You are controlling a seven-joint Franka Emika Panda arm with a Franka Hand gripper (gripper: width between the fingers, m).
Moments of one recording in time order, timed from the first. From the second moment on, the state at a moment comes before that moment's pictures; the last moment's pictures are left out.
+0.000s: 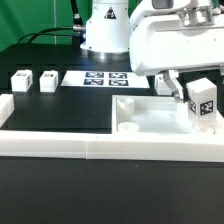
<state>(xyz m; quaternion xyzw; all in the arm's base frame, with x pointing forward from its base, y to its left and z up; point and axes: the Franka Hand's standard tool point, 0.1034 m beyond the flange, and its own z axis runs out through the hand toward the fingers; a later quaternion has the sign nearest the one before) 0.618 0.114 0.075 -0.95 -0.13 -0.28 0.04</state>
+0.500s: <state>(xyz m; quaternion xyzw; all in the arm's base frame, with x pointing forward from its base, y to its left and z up) 0.618 0.114 0.075 -0.95 -0.13 -0.28 0.04</state>
